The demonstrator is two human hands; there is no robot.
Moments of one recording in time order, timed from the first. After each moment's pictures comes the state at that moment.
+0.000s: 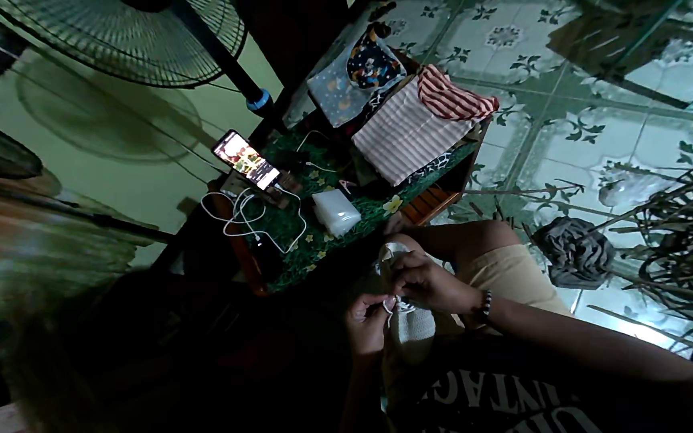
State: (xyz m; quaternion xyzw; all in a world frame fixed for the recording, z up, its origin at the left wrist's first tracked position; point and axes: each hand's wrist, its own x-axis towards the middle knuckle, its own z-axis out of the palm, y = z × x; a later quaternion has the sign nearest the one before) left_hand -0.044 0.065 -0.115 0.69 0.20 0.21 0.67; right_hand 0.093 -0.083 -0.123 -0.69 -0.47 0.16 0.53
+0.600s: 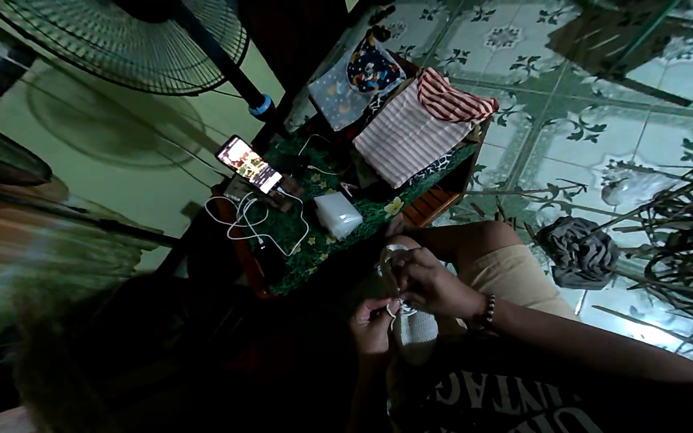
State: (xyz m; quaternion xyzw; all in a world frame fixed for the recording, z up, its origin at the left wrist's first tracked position) left_hand -0.048 0.060 -0.120 0.64 0.22 0.20 0.71; right_hand 0.086 -0.086 -0.123 -0.72 -0.44 0.09 0.53
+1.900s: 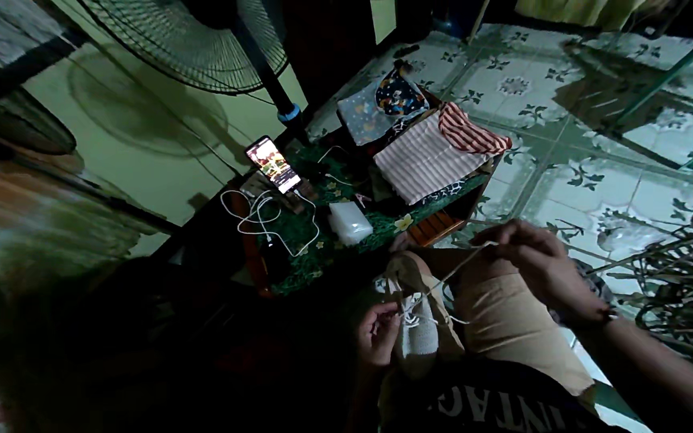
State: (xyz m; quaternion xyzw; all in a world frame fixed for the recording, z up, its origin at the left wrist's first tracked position) left_hand -0.056 0.068 -0.118 0.73 0.10 0.20 0.65; right_hand 0.134 -0.179 -0.031 -0.65 -0.22 0.14 0.72
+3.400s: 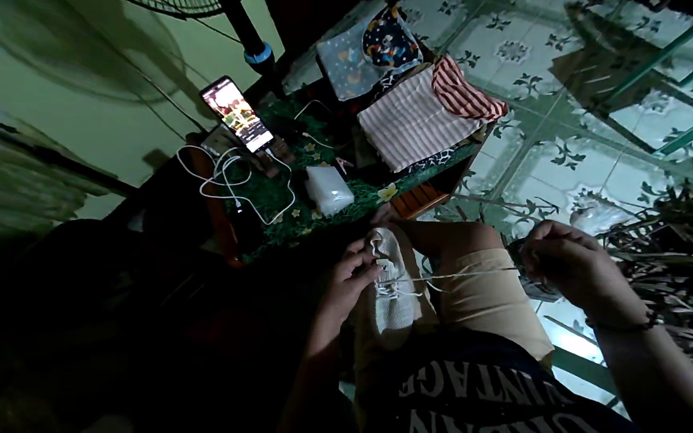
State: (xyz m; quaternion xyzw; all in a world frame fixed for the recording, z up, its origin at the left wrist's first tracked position) left_hand -0.010 0.101 -0.089 0.73 0.11 0.02 0.67; right_hand 0.117 -0.251 -0.044 -0.65 -0.10 0.23 0.72
